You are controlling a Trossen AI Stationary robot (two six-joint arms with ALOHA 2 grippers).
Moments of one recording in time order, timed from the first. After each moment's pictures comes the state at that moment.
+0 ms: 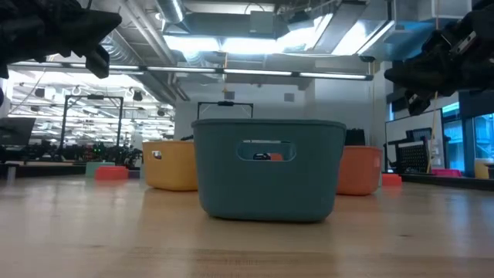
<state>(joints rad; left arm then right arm) 0.05 0.01 0.01 0.31 0.09 -0.33 -0.20 0.04 0.01 0.04 -0.14 0.33</state>
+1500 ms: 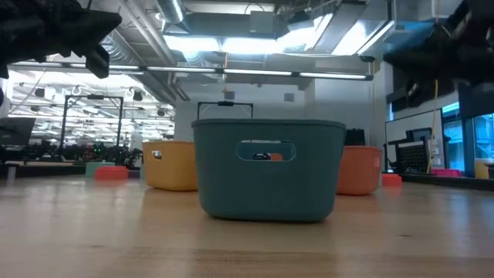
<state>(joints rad) 0.05 0.01 0.01 0.31 0.09 -0.33 -0.20 0.04 0.01 0.23 -0.08 0.51</state>
